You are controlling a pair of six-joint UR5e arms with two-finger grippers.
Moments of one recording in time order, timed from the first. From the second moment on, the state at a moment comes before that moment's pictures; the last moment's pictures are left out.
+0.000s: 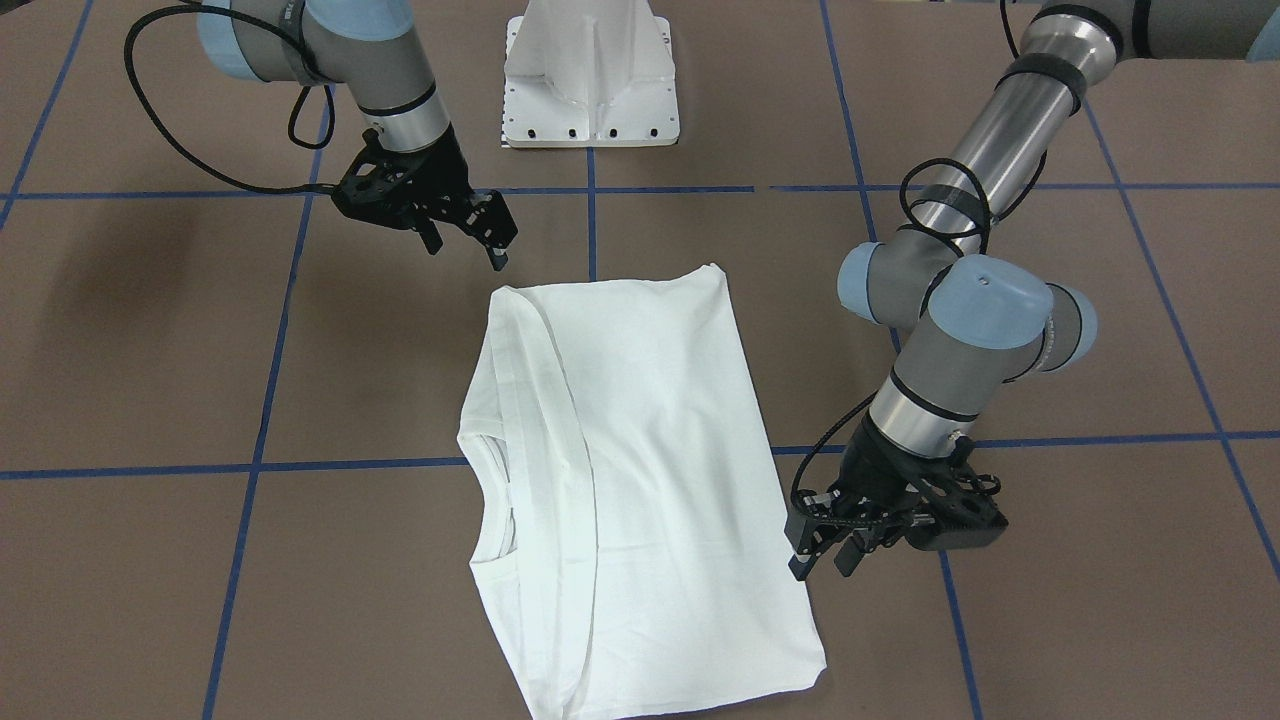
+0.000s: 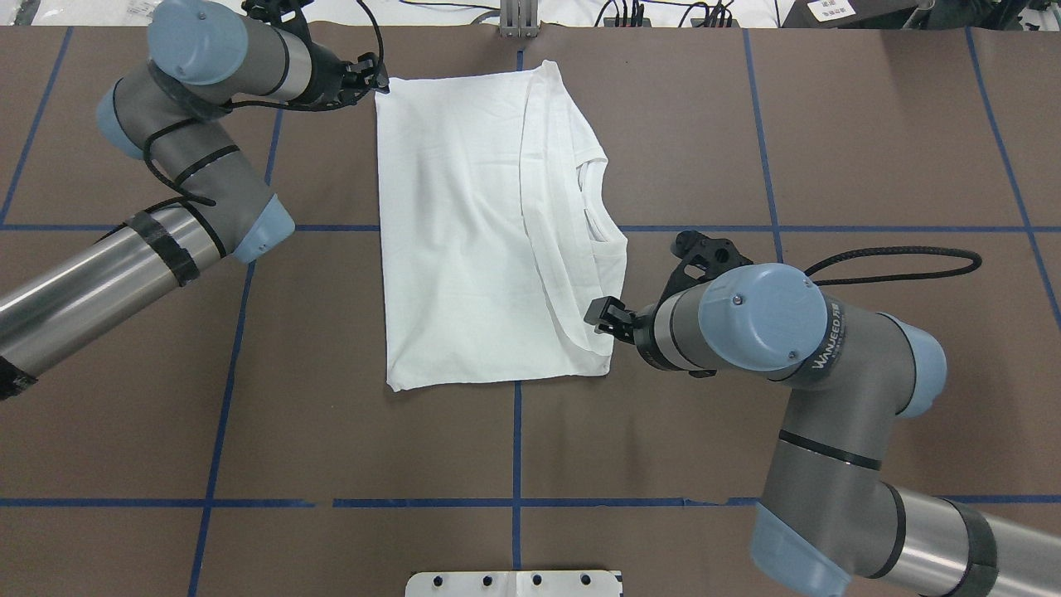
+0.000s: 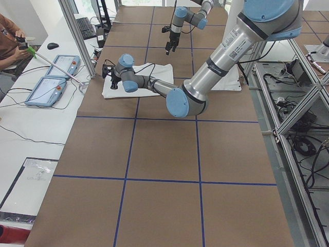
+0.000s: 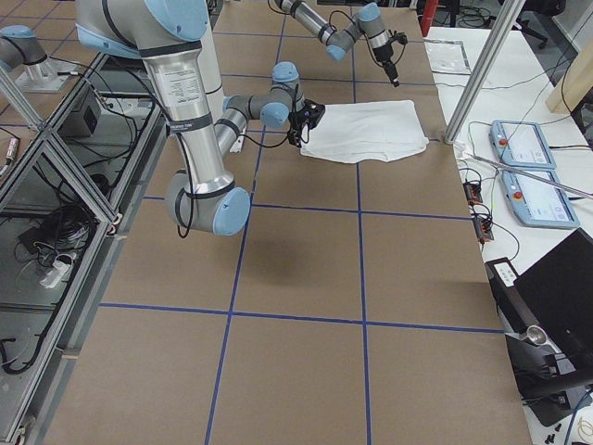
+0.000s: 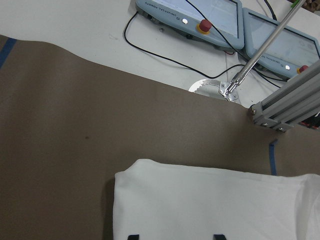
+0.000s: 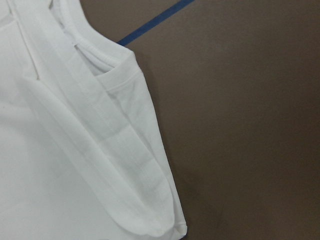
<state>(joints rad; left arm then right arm) -0.89 -2.29 -1.13 -2.48 -1.86 -1.30 0.44 -1.16 1.95 -1.44 1.69 1.65</state>
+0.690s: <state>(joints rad) -0.90 -2.09 -1.35 -2.48 -1.91 -1.30 0.43 -1.00 1.75 -1.46 1.68 1.02</state>
